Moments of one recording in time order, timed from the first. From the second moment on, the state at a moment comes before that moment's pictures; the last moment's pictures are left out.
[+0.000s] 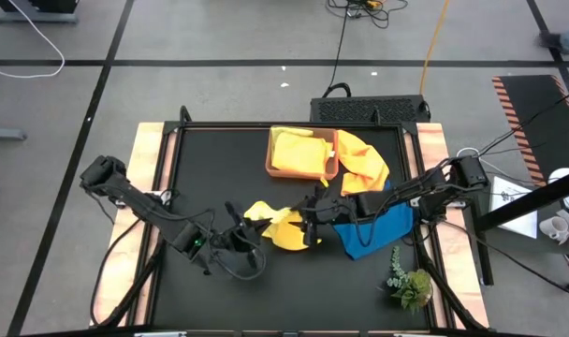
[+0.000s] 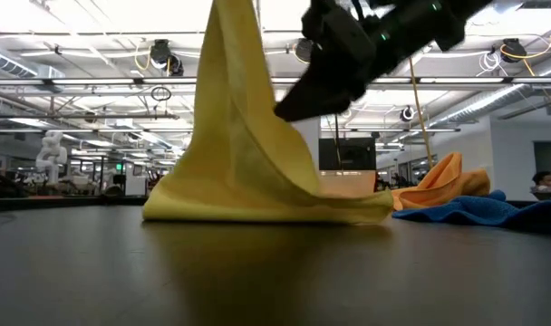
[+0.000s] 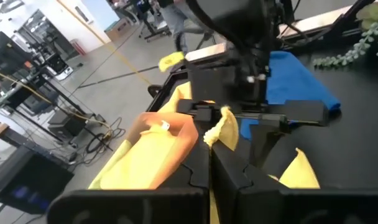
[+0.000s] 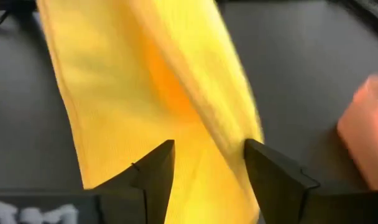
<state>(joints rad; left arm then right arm) -0.57 1.54 1.20 -0.29 -1.04 -0.10 0.17 1.64 0.86 0.20 0.24 0.17</state>
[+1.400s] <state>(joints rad) -0.60 1.49 1.22 -0.28 -1.08 -0.01 0.18 1.60 0.64 0.44 0.19 0.26</state>
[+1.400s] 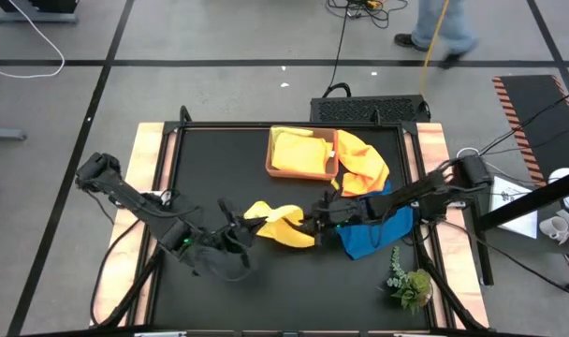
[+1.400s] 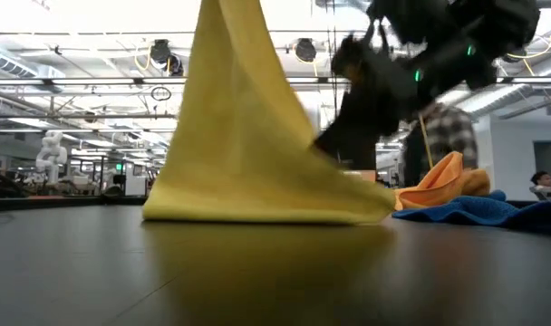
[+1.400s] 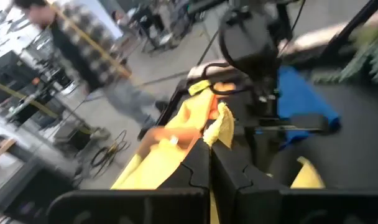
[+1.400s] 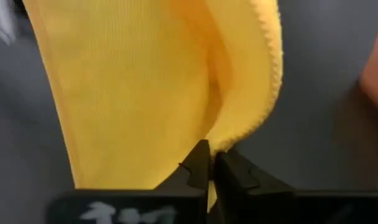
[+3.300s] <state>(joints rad) -0.22 1.01 0.73 -0.32 -0.57 0.07 0.17 1.34 1.05 -0.83 0.39 0.53</state>
